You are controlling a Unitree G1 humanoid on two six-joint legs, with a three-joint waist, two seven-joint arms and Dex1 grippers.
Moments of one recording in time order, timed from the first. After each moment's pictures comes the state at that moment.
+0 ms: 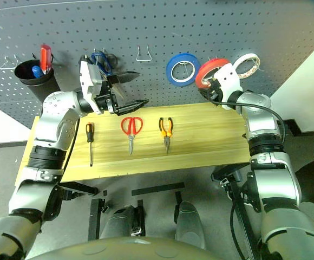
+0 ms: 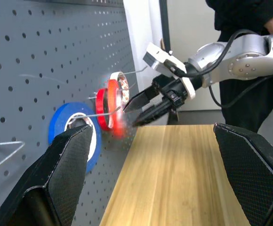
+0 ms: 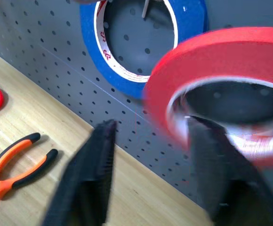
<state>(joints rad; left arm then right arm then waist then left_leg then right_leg) -0.73 0.42 -0.02 0.21 -0.38 0.06 -1.10 -0.87 -0.57 0.00 0.73 0.06 0.04 0.73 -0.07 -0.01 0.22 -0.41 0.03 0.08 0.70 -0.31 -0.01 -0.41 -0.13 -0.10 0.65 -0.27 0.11</state>
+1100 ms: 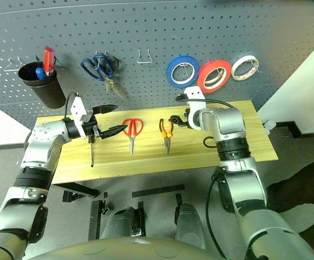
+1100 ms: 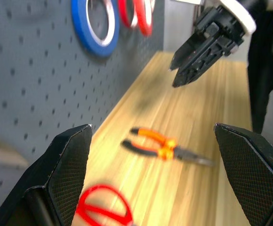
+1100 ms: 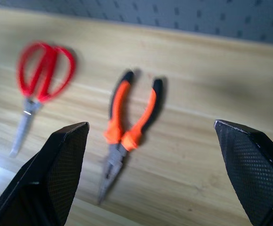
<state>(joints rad) -0.53 0.52 0.01 0.40 -0.28 -0.07 -1.12 -0.88 -0.28 0.04 0.39 0.20 1.12 0.36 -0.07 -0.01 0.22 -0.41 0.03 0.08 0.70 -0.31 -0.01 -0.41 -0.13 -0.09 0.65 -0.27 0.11</state>
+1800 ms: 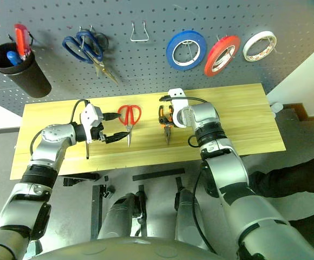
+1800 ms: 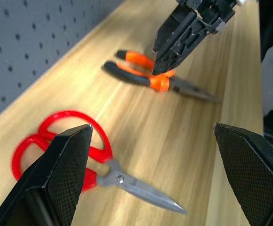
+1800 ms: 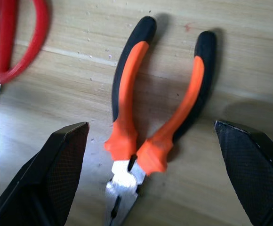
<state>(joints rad) -0.56 0.49 -0.05 0.51 -0.17 -0.06 -1.07 -1.07 -0.16 0.06 0.84 0.12 0.89 0.34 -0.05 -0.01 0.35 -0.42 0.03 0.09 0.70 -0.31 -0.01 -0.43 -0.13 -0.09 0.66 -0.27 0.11</state>
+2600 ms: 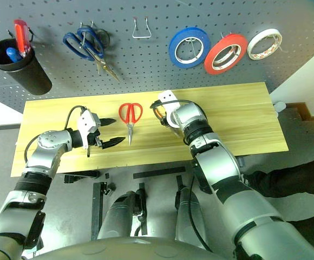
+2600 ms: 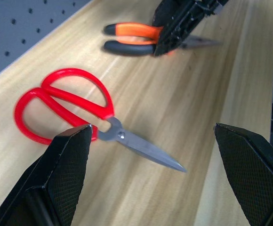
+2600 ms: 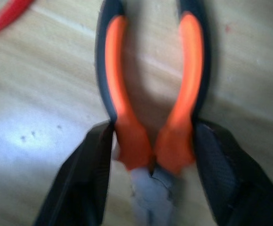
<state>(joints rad) -0.48 0.54 -0.04 0.46 -0.16 -0.05 -1.04 -1.15 -0.09 0.16 1.02 -0.04 0.79 0.36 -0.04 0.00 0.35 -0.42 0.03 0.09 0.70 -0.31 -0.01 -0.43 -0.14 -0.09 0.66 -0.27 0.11</state>
